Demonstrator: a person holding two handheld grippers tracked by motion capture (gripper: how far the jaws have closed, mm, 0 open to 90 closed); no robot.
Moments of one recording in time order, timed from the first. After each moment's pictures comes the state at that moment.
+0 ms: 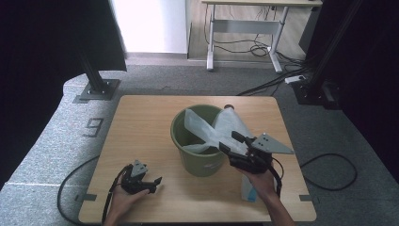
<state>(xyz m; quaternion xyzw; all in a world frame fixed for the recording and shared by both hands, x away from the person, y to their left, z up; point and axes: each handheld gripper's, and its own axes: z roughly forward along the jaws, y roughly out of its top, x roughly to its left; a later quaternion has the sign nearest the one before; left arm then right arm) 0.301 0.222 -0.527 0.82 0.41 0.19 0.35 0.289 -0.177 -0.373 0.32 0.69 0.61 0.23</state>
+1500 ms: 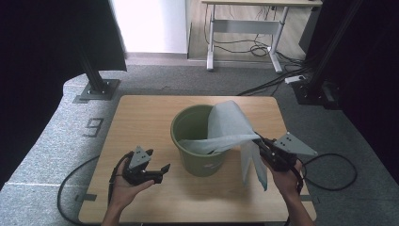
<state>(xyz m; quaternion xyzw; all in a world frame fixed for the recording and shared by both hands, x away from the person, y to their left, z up) 0.290 0.189 -0.425 0.80 0.36 0.22 0.43 0.298 -0.230 -0.369 0.33 0.70 0.54 0.33</state>
